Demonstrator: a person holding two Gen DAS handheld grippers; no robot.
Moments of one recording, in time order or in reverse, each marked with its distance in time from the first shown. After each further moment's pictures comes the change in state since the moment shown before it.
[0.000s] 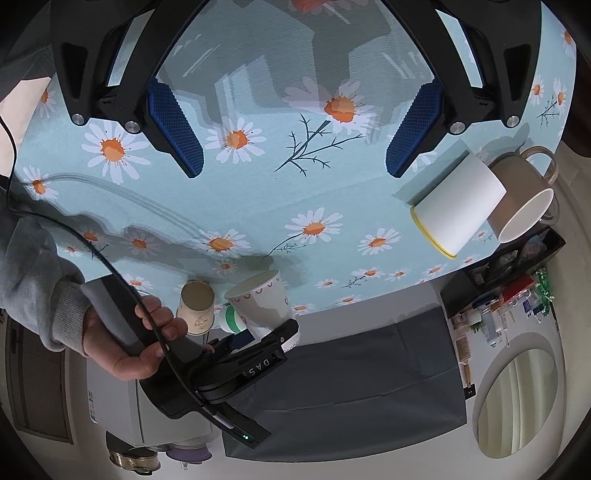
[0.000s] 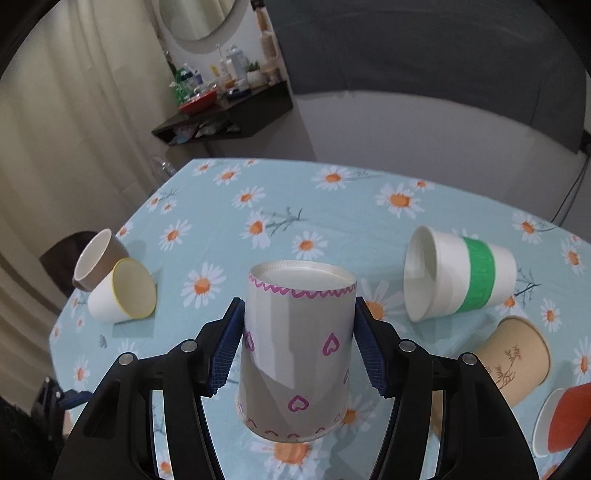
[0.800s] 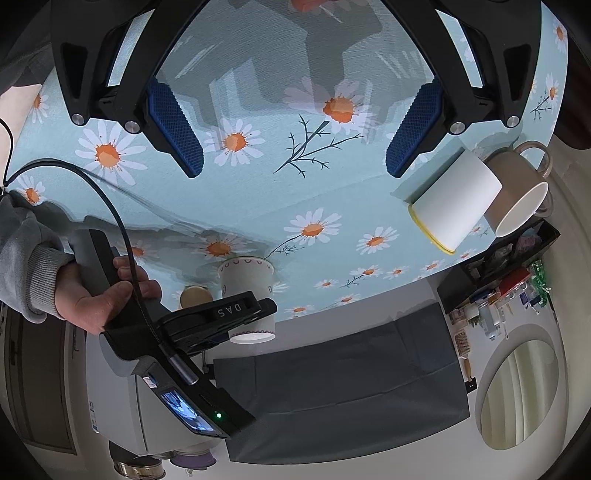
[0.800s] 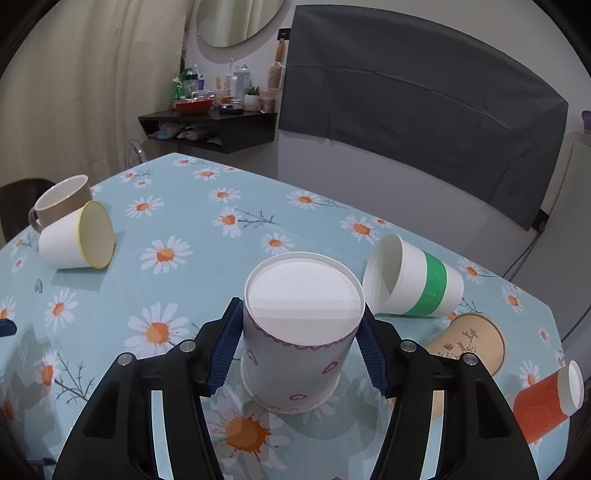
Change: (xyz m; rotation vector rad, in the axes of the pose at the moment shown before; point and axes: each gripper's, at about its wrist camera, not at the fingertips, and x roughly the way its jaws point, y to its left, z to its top) left arm 0.001 -0.004 0.001 0.035 0.003 0.031; right arm -0.019 0.028 -0.055 -0.218 -0.128 -0.206
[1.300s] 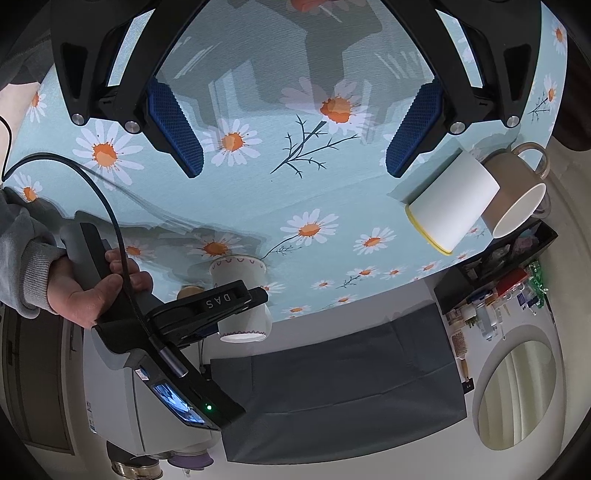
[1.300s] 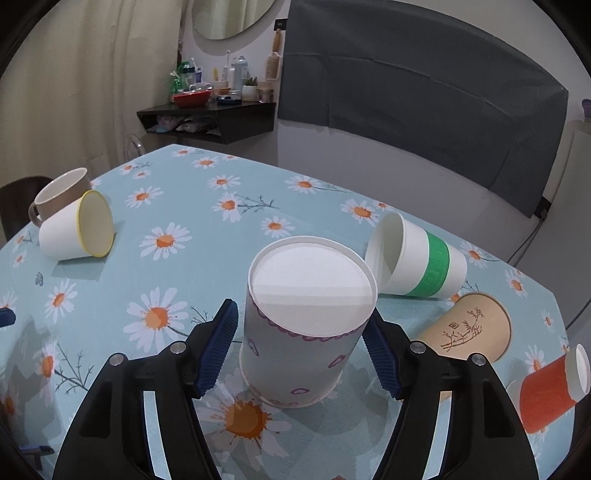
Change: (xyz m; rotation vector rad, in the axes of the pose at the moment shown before) left arm 0.002 0.002 0.000 -0.005 0.002 0.009; right arm 0.002 -0.002 -0.007 0.023 0.044 0.018
